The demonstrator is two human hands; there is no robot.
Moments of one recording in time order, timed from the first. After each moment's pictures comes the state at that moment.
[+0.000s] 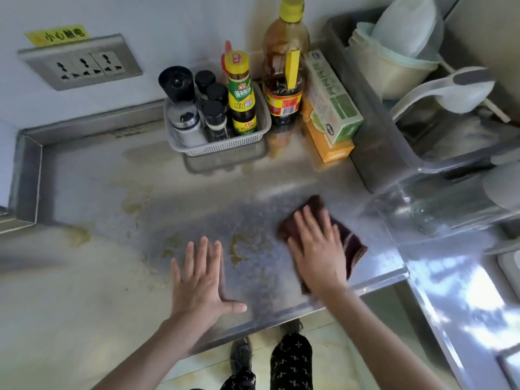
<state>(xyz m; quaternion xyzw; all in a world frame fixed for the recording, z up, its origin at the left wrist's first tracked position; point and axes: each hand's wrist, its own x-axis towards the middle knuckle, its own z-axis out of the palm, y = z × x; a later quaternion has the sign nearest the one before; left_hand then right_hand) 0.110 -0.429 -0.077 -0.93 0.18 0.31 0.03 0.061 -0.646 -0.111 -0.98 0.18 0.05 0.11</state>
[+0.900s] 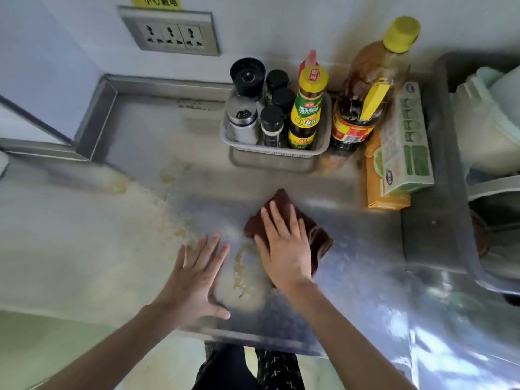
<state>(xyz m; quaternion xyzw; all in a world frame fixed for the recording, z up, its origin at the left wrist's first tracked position) 0.104 -0.419 -0.088 -0.95 0.19 0.26 0.04 0.145 -0.615 -0.111 -0.99 -0.06 0.06 0.13</state>
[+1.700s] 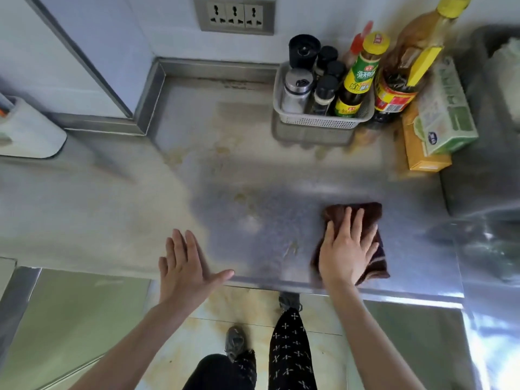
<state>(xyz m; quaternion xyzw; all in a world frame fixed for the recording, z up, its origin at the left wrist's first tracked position) 0.034 -0.314 -0.085 -0.95 -0.11 0.26 -0.12 0.061 -0.570 -0.106 -0.93 0.30 0.06 0.20</state>
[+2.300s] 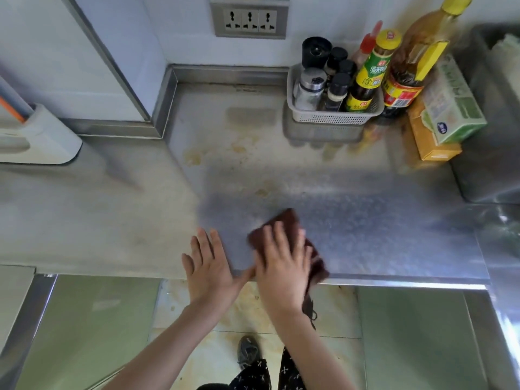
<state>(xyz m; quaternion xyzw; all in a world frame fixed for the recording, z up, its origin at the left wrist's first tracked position) 0.031 -0.305 -0.094 -0.97 -0.07 0.22 -0.11 0.016 -0.424 -0.112 -0.99 0.07 0.03 0.13</state>
